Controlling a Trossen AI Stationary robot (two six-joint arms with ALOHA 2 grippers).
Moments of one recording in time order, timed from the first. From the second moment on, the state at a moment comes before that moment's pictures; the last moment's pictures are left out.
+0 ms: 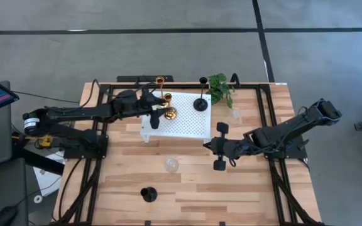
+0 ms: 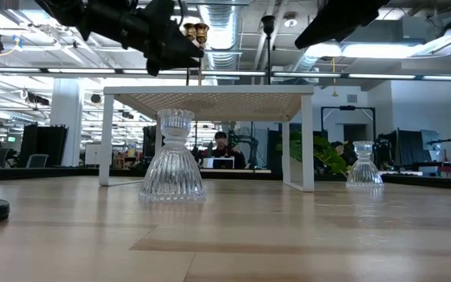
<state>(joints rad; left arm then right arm) 0.29 1.00 0.70 0.25 -0.01 -0.03 0.39 1.31 0.94 -0.34 0.52 0.13</state>
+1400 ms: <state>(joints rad) -0.22 0.65 0.70 -0.18 -0.27 0.04 0.39 1.32 0.59 0.07 0.61 0.41</state>
